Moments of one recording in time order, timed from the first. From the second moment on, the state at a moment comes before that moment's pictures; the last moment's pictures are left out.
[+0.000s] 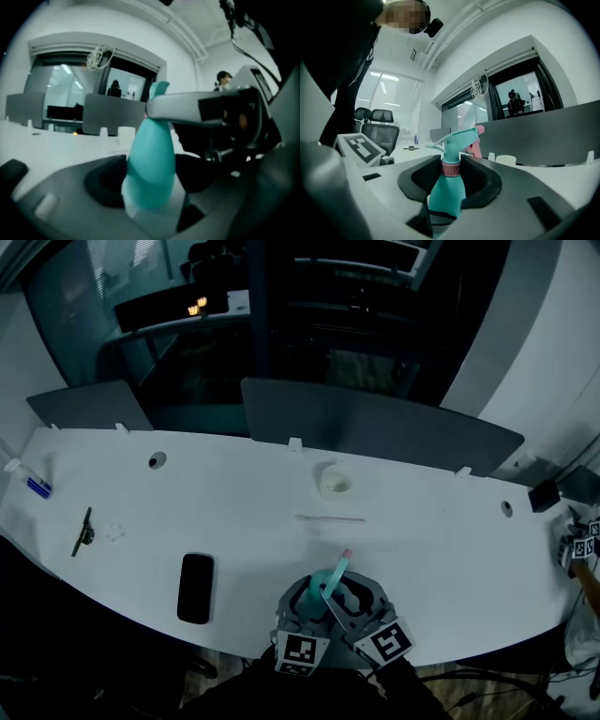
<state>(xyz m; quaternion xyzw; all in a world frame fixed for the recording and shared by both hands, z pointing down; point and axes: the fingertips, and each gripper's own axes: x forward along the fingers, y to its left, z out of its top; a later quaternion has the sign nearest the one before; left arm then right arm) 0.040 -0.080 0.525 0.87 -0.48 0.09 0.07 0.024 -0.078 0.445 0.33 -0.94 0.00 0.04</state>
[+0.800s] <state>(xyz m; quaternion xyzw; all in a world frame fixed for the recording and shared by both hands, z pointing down) 0.041 -0.078 0.526 0.91 -0.40 0.12 0.04 0.029 -0.081 0.447 0.33 -0.94 0.00 0.03</state>
